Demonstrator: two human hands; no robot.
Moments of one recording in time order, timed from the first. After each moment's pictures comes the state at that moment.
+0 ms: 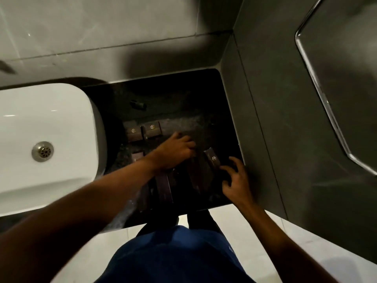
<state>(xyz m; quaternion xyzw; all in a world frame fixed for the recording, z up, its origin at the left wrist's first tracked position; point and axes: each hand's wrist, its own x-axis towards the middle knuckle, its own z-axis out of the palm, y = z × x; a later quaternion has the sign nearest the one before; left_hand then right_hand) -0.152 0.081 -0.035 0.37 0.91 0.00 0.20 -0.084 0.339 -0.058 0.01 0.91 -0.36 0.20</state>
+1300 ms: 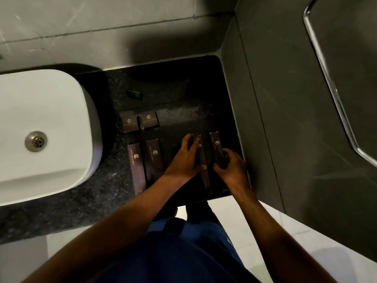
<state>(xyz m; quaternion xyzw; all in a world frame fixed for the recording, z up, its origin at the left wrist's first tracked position) -0.094 0.152 -0.054 -0.04 0.90 0.37 0.22 -0.101 0.330 -0.066 0.10 0.89 -0.37 0.24</state>
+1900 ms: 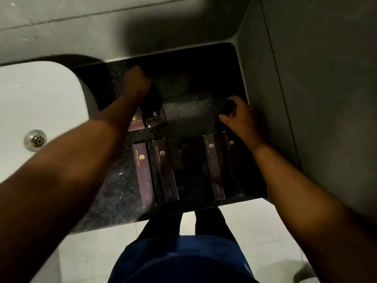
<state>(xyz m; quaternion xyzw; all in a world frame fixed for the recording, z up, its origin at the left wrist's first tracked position) -0.269 -0.025 -0.058 -0.28 0.91 0.29 0.11 -0.238 0.279 -0.066 0.02 0.91 -0.38 0.18</state>
